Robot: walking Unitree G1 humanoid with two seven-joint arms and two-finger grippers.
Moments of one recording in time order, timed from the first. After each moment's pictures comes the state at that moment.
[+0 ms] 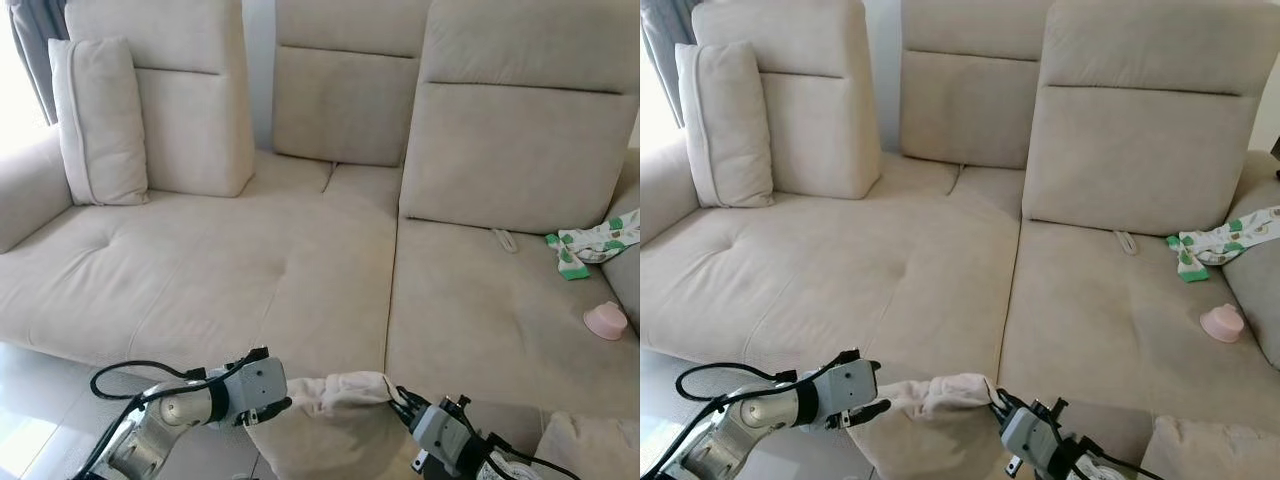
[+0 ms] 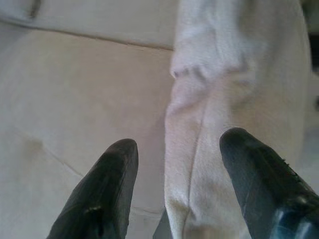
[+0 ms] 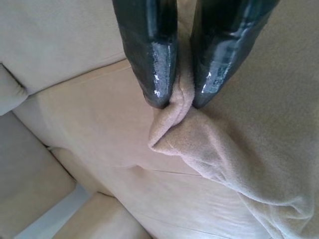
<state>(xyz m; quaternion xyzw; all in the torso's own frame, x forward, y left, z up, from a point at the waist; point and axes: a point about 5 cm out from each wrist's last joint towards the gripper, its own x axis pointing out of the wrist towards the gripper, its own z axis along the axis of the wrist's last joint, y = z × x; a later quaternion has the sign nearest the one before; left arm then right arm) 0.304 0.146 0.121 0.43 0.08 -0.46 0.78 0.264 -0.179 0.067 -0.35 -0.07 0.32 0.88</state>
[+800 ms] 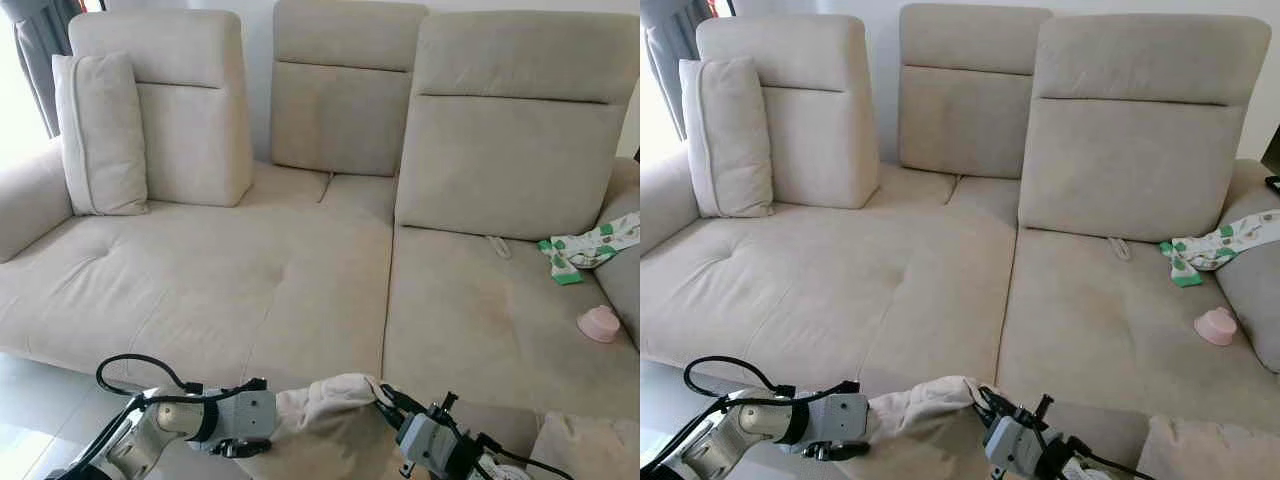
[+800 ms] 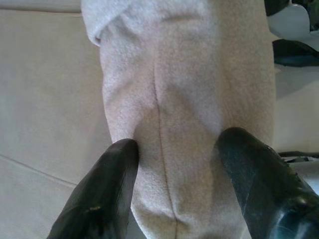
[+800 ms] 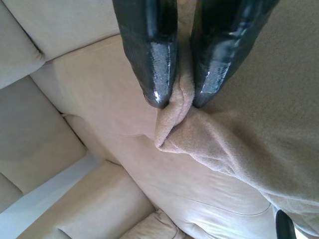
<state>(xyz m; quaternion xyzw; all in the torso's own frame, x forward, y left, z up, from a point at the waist) 0.299 0.152 0.093 0.46 0.16 -0.51 0.71 0.257 -0.160 0.079 -0.37 -0.12 0.33 0.86</state>
